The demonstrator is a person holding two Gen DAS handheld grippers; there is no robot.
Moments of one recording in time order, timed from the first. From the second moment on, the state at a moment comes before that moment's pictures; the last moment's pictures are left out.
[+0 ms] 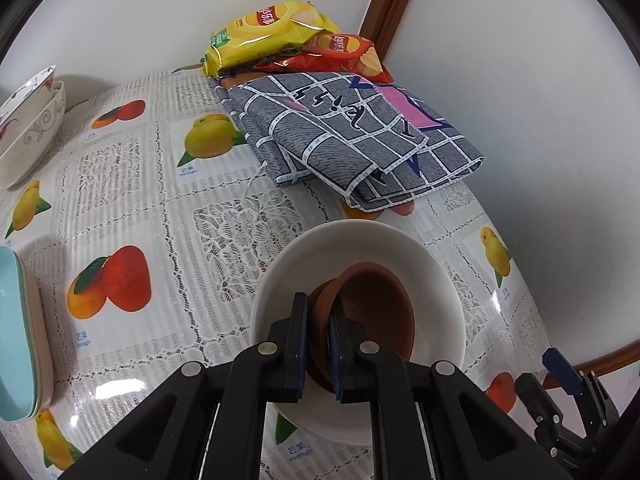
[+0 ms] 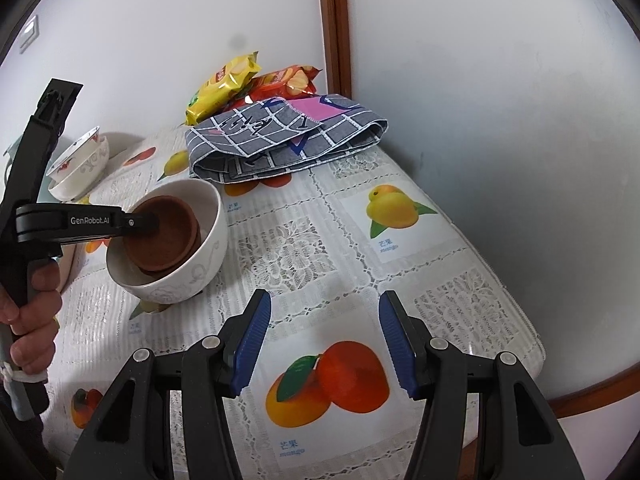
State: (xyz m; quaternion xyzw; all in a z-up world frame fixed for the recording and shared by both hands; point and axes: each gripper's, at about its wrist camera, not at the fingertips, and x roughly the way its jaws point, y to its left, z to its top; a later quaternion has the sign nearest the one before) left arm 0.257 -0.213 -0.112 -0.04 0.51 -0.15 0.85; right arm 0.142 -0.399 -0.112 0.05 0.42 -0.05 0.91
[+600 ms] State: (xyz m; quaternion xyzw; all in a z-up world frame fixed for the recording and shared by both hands) left arm 0.237 -0.203 -0.095 -0.03 0.50 -0.17 0.85; right arm 0.135 -0.363 -0.098 0.03 0.42 -0.03 0.91
